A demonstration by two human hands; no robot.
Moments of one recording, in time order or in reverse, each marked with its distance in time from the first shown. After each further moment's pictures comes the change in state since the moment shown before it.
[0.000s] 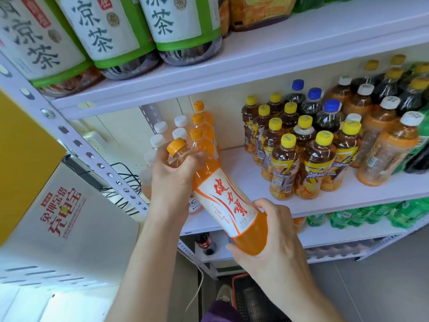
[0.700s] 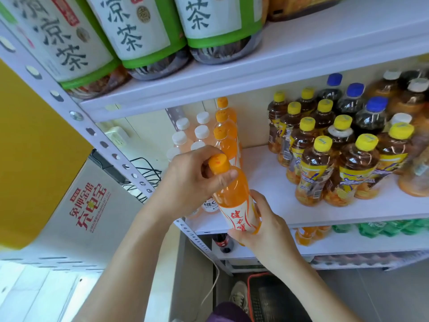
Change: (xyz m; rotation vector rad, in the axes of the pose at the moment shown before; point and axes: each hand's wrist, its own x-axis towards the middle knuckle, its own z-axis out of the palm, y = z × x) left_hand 0.023 0.025 -0.033 0.927 -0.437 0.306; right_hand 0.050 0.018 0.058 0.240 -0.266 0.063
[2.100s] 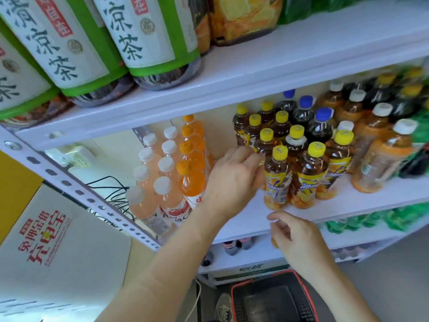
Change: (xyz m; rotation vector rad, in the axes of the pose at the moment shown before) left_hand 0.066 0.042 0.115 0.347 0.200 0.462; right_hand -0.017 0.049 -0.087 -0.248 0.223 0.055
